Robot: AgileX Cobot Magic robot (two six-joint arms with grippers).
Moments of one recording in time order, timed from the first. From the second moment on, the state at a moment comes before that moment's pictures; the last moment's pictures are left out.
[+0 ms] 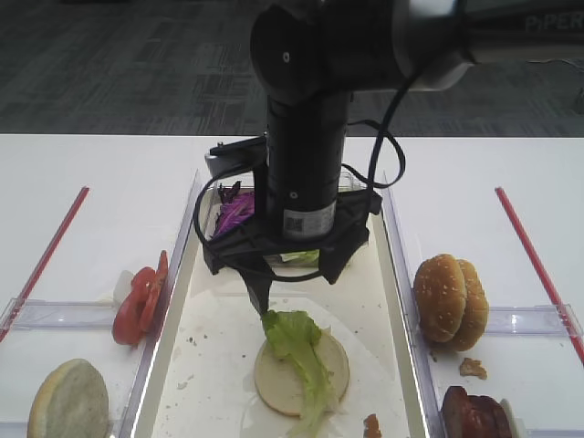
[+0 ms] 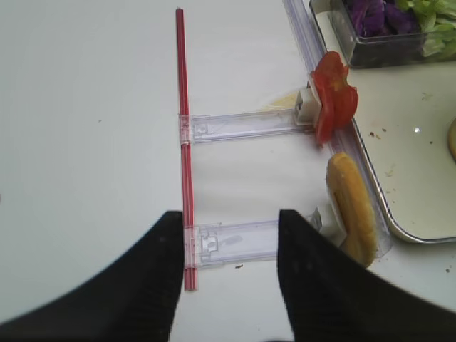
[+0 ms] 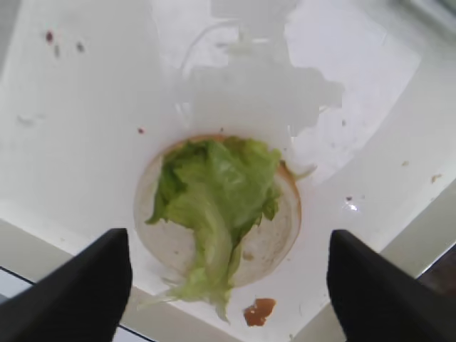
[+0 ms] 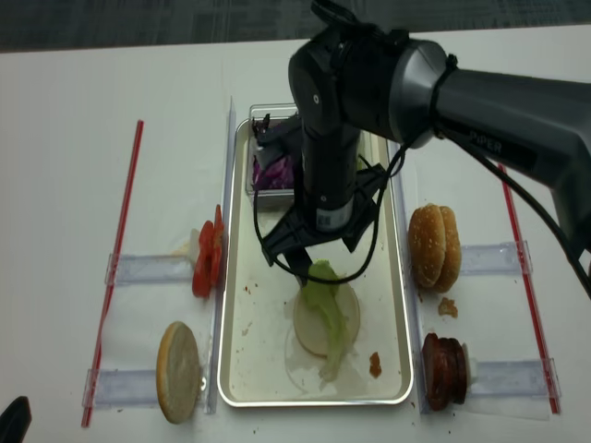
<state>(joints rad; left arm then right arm) -0.13 -0.02 -0.48 0.08 1.19 -0.10 0.74 1.98 -1.54 0.14 1.21 0.13</state>
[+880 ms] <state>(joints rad) -0.13 -0.02 -0.48 0.08 1.19 -0.10 0.63 1.95 -1.69 0.13 1.22 0.16</state>
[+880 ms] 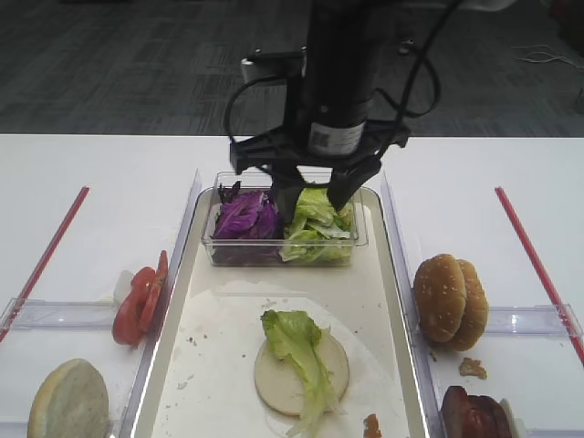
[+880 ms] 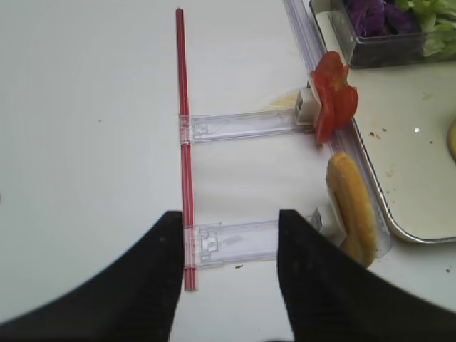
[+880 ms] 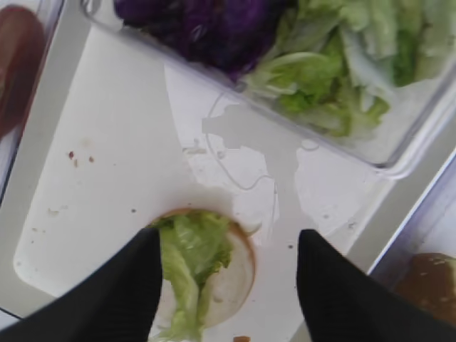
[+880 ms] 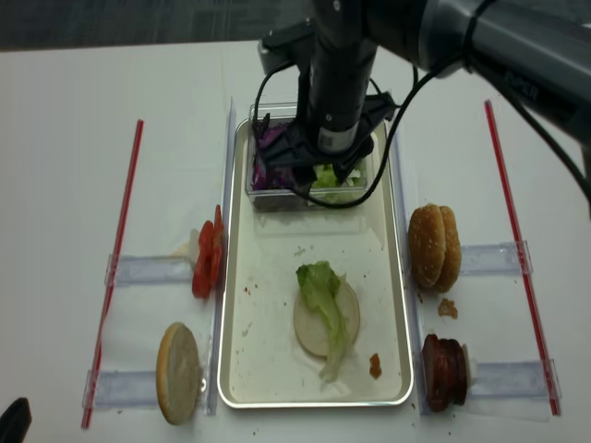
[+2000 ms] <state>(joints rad) -0.13 -0.02 -0.48 0.08 1.19 -0.10 0.16 1.80 -1.69 0.06 1.24 0.08</state>
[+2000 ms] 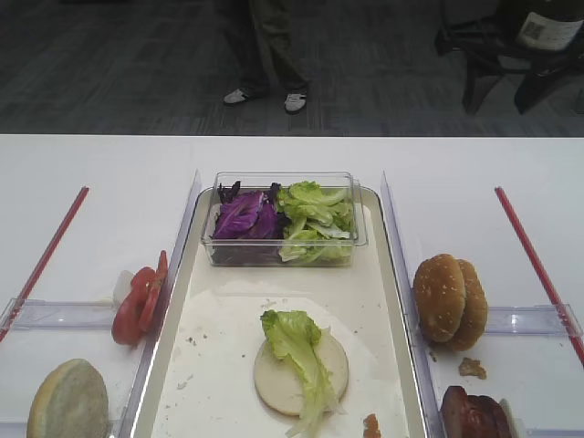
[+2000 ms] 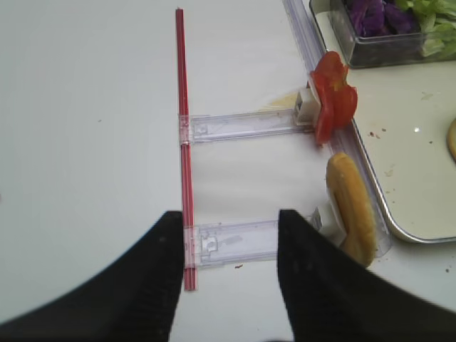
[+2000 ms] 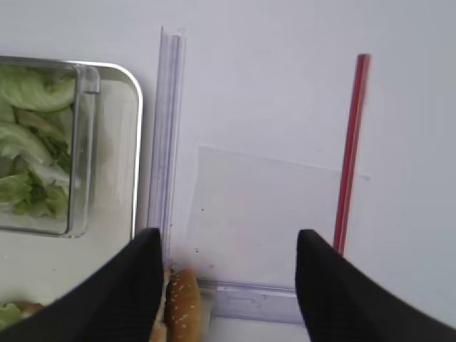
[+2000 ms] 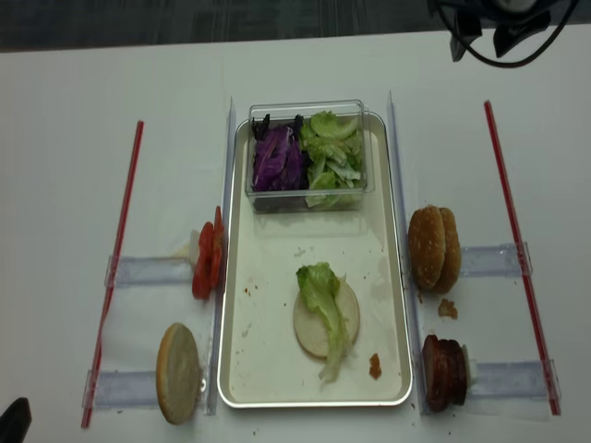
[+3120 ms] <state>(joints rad) -0.13 -0.02 -0.48 0.08 1.19 -0.10 0.12 1.51 -1.39 -0.01 1.24 0.04</state>
